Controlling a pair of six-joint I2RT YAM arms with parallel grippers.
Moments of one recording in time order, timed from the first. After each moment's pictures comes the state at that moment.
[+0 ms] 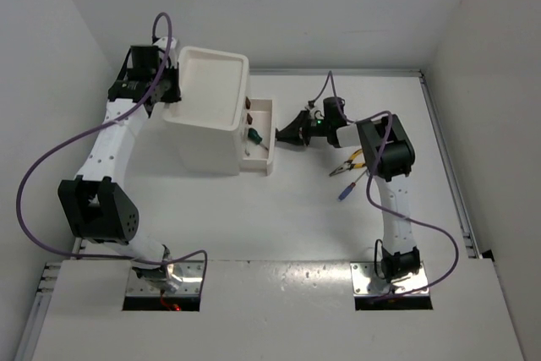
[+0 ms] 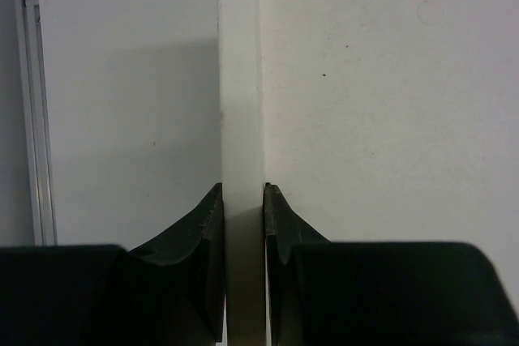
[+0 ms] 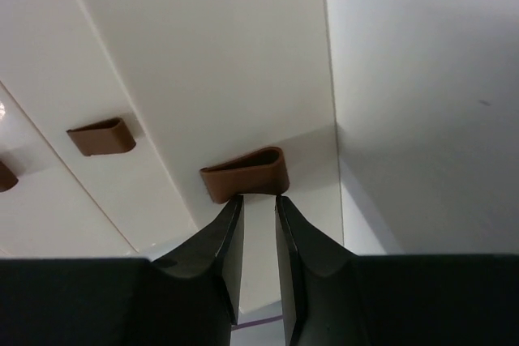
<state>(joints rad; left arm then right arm) -0.04 1.56 1.55 -0.59 0.02 0.05 0.24 2.37 1.32 0.47 -0.97 1.19</state>
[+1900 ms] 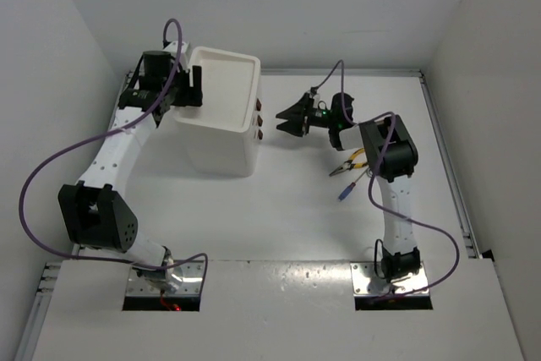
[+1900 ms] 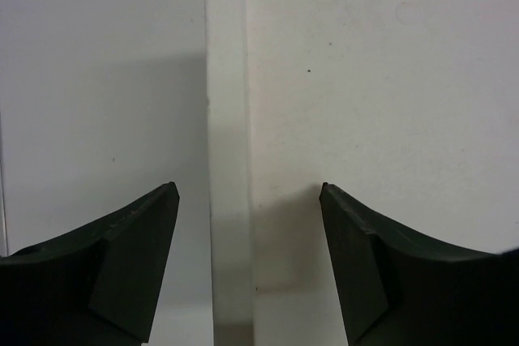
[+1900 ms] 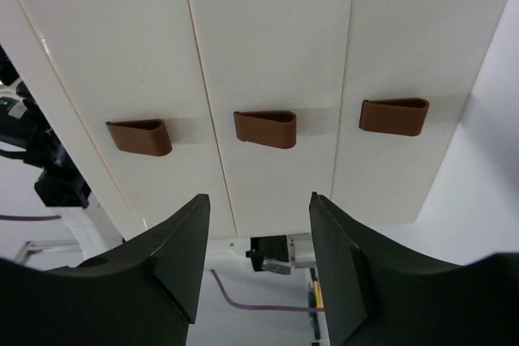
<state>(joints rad) -0.11 1.51 1.45 -0.49 0.01 -0.01 0.22 2.32 1.27 0.97 -1.08 1.50</state>
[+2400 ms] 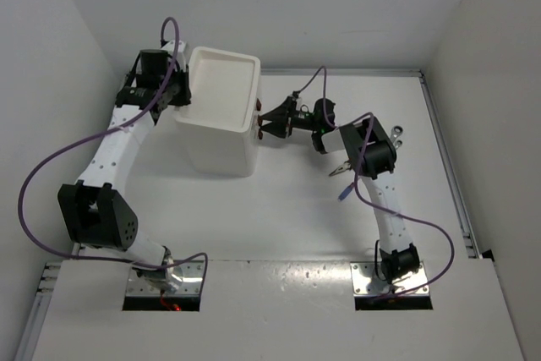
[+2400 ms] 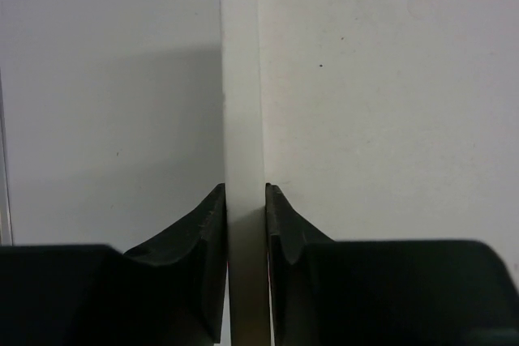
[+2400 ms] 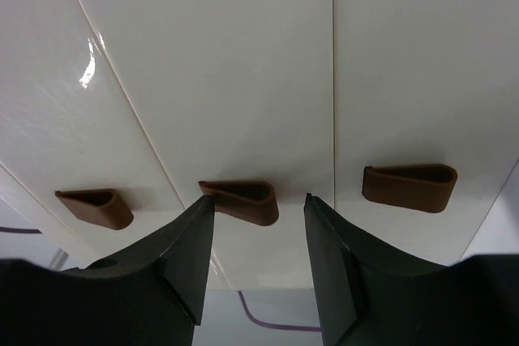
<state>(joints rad) -0.10 1.52 1.47 -0.53 0.03 -0.01 0.32 2.53 1.44 1.17 -1.02 1.76</state>
